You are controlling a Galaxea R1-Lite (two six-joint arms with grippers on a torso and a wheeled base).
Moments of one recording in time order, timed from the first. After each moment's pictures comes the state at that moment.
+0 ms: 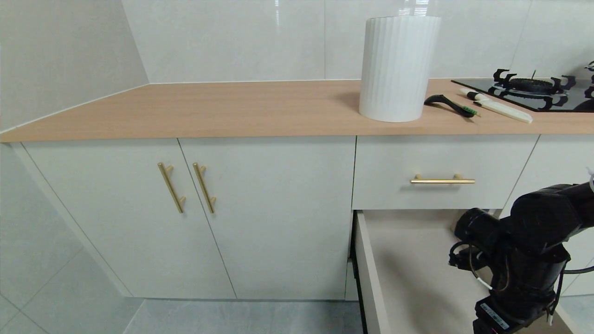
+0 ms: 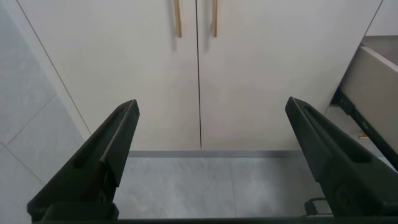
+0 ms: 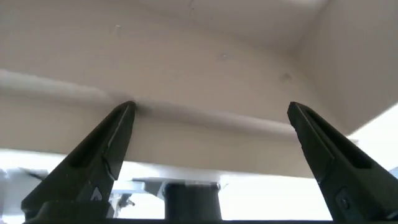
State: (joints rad) left arm 0.00 0.00 0.00 0.00 0.00 0.01; right arm 0.33 1.89 -0.99 0.74 -0.13 0.02
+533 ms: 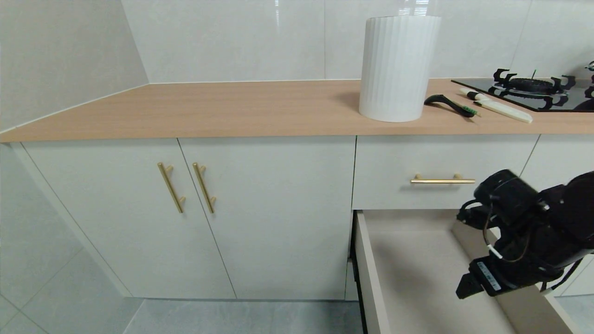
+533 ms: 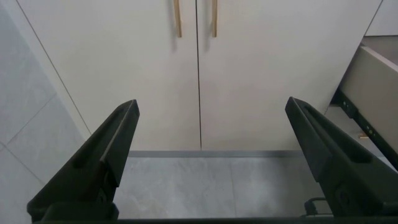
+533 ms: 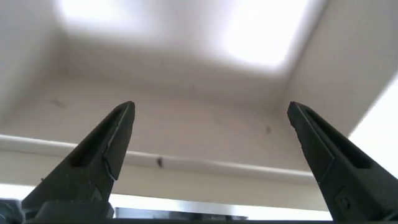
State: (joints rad) left arm 0.00 0.00 0.00 0.00 0.00 0.01; right arm 0.33 1.69 -1.02 0.57 -0.12 0.12
